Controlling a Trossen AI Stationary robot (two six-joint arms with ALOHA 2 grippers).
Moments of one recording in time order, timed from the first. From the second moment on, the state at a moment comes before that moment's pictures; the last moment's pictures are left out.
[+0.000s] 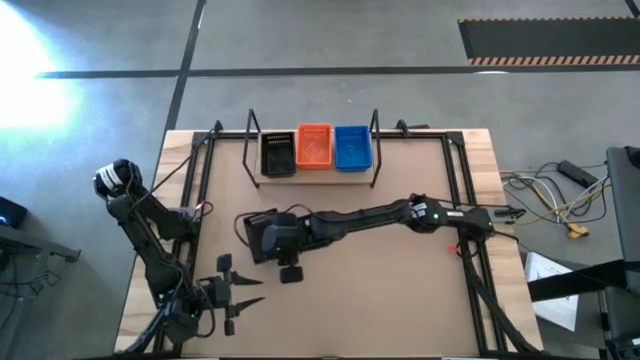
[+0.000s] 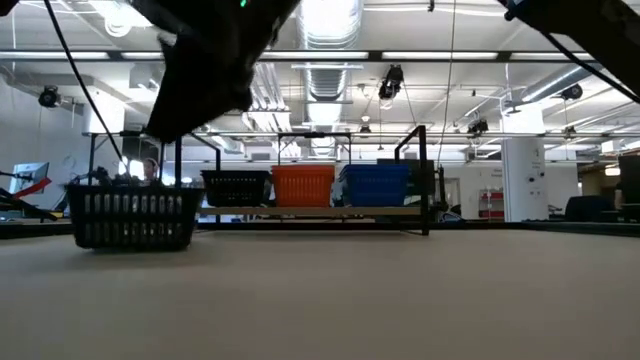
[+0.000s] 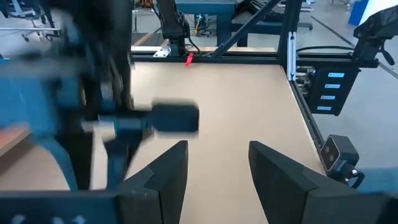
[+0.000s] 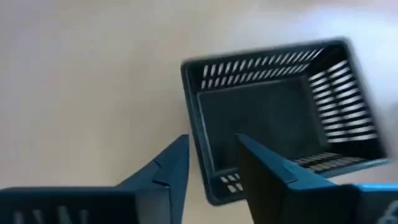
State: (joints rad) left arm -1.07 1.35 0.78 -0.07 -1.14 -0.65; right arm 0.16 2.47 2.35 -0.81 0.02 -0.03
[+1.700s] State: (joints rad) left arm -0.56 1.49 0.94 -0.71 -0.46 -0.73; right arm 0.59 1.91 0.55 0.99 0.53 0.37
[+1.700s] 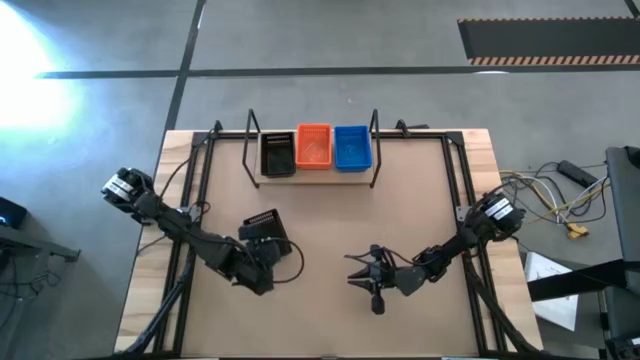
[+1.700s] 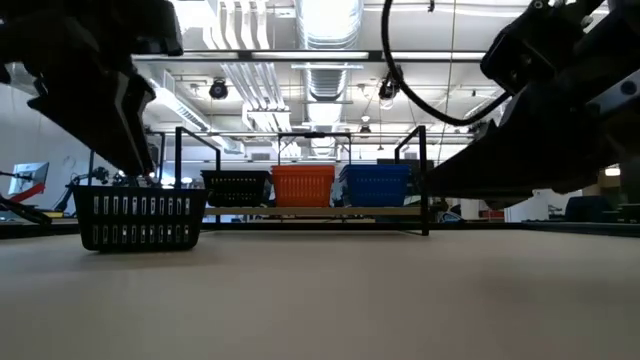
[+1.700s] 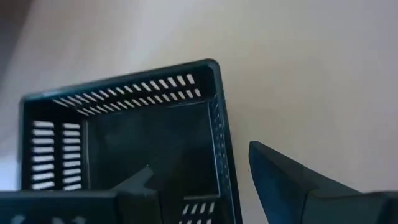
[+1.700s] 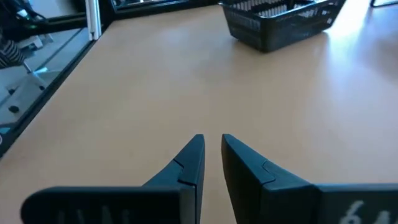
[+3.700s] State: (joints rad) left arm 0.39 1.29 1.04 -0.68 -0.16 0.42; right arm 0.80 1.67 0.60 0.41 0.82 0.58
